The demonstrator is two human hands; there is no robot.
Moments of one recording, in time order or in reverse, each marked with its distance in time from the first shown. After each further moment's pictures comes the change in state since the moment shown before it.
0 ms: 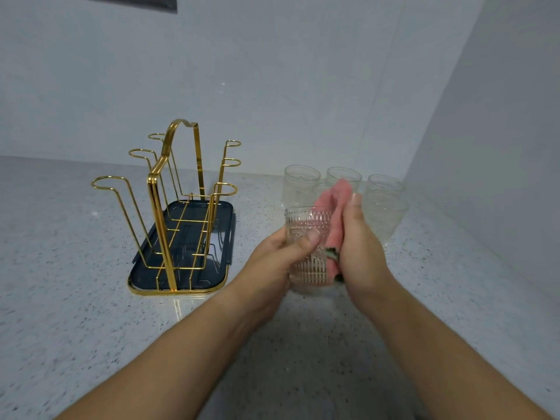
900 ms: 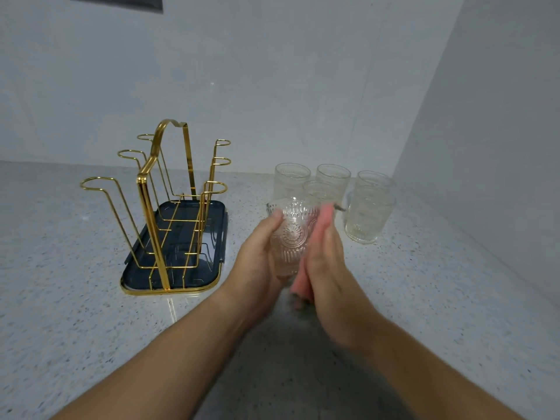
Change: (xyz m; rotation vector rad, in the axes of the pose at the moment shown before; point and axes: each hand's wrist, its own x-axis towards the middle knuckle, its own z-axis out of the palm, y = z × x) left_hand -0.010 0.008 0.010 -0.202 0.049 -0.033; right_hand -0.049 0.018 0.003 -0.260 -0.227 -0.066
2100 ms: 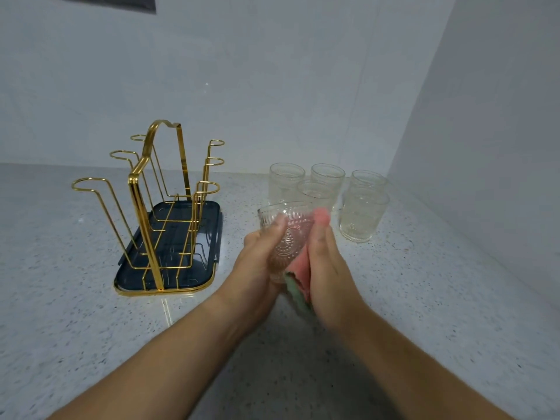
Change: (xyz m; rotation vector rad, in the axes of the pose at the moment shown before) left_hand 0.002 -0.009 -0.006 -0.034 0.001 -0.039; right_hand 0.019 0.012 0.005 0.174 0.113 0.068
